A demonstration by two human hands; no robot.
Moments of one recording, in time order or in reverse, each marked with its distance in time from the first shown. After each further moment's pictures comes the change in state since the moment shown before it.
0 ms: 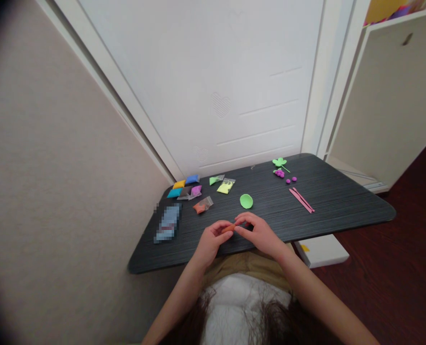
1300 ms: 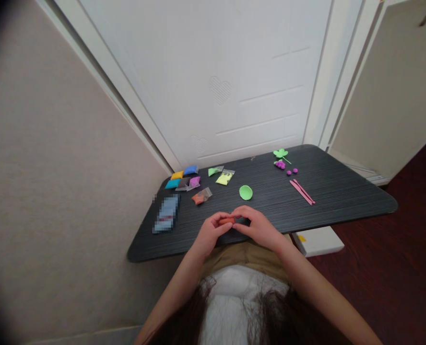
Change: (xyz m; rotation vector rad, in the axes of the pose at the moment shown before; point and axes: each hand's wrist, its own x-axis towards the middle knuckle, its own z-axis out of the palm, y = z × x) left_hand -0.001 0.001 0.002 -0.030 -0.024 -0.077; right_hand 0.000 0.001 0.000 -0.063 -0.088 -0.105
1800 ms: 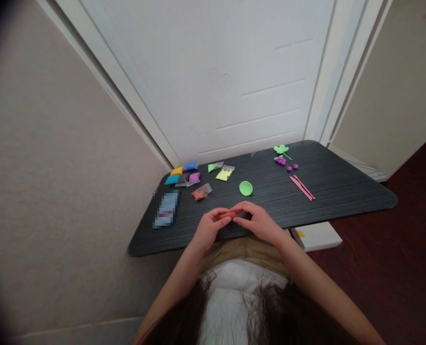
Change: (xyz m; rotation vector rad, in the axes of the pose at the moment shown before) left_hand 0.002 -0.007 -0.001 -0.122 0.029 0.017; right_hand -0.001 -0.004 -0.003 0.025 0.007 0.050
